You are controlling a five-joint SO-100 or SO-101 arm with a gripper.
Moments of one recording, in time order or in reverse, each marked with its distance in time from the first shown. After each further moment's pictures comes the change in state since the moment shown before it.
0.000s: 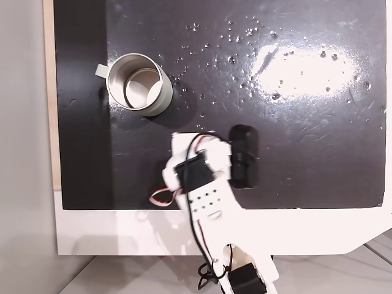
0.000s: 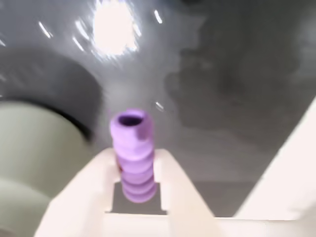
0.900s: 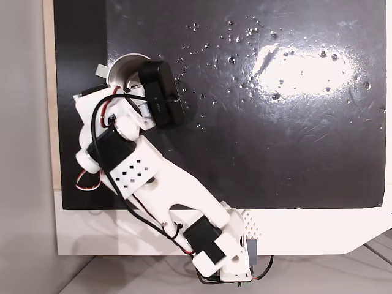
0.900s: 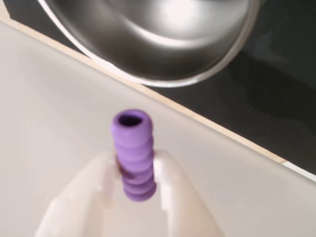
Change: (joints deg) arm -12.7 -35.8 -53.3 -8.3 0.2
